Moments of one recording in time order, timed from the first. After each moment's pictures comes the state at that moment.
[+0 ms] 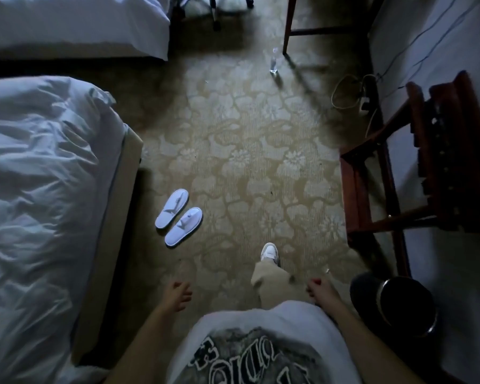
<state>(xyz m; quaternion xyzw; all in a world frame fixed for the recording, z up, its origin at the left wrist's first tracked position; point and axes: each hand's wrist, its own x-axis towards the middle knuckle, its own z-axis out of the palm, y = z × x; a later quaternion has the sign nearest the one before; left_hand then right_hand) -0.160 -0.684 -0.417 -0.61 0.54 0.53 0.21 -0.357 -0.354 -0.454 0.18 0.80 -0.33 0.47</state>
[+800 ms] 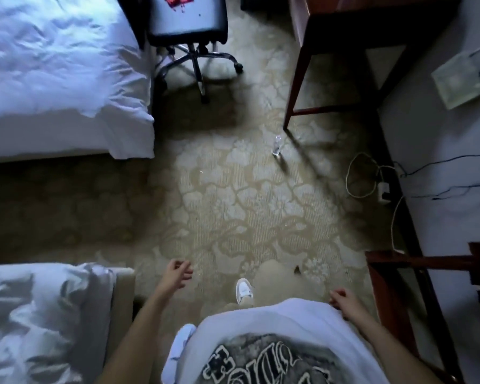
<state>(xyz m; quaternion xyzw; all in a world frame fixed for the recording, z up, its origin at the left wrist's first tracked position) -0.792 -1.147 -0.388 -0.53 0.64 0.53 0.17 -0.911 -0.718 -0.424 0.24 0.81 -0.31 0.44</state>
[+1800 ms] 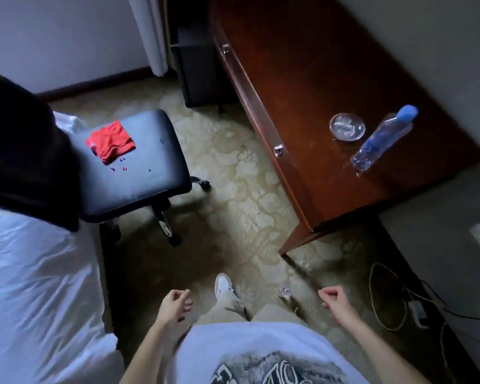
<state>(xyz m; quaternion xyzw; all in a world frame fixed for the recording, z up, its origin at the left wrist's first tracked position) -1.579 -1.516 -0.425 -0.47 0.63 0.57 0.24 -1.624 -1.111 -0.411 0.34 0.76 -0.48 0.29</state>
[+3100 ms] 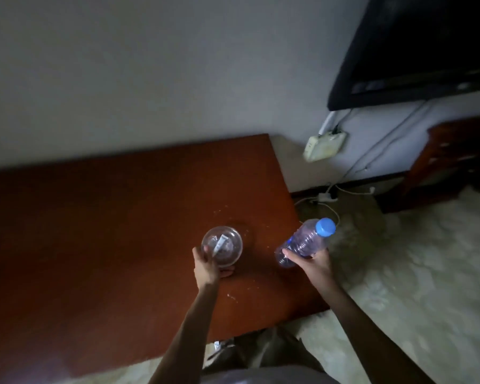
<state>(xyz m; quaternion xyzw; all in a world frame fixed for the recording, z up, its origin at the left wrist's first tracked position) -2.170 -1.183 -0.333 0.11 0.77 0.44 0.45 -1.935 -1.118 -0.320 0.64 0.49 -0.49 -0.33</state>
